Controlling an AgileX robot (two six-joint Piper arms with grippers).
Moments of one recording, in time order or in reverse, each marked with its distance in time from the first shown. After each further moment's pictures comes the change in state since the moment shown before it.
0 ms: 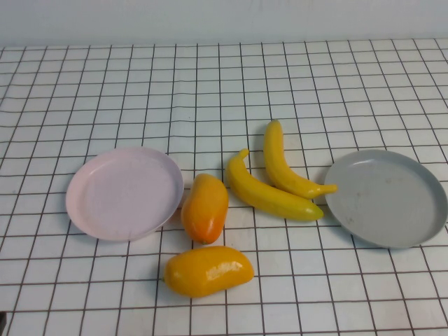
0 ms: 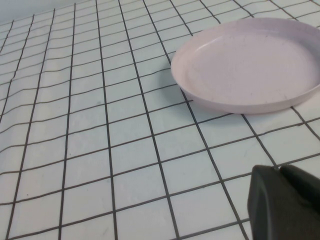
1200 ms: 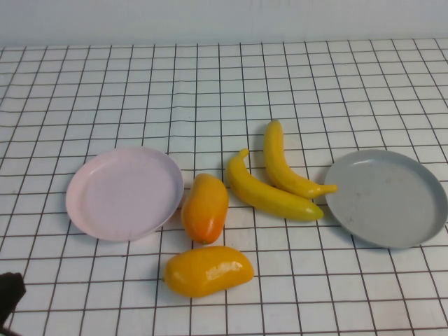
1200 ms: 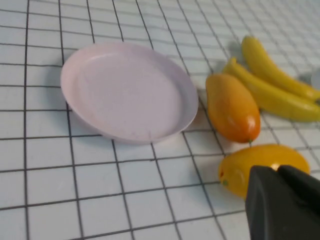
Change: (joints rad) right arm 0.000 0.000 0.000 0.000 0.000 0.000; left arm 0.000 0.295 -0.450 -0.411 0.308 -0.097
